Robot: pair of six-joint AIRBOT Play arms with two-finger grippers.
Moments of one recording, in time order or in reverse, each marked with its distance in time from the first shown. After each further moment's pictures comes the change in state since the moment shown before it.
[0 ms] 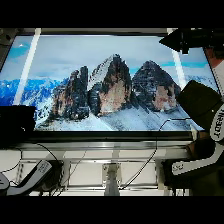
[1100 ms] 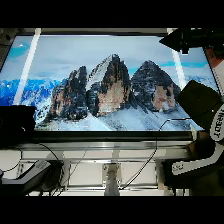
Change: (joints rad) left arm 0.232 -0.081 -0.132 -0.364 -0.024 0.150; right arm 0.000 0.000 0.000 0.000 -0.002 0.000
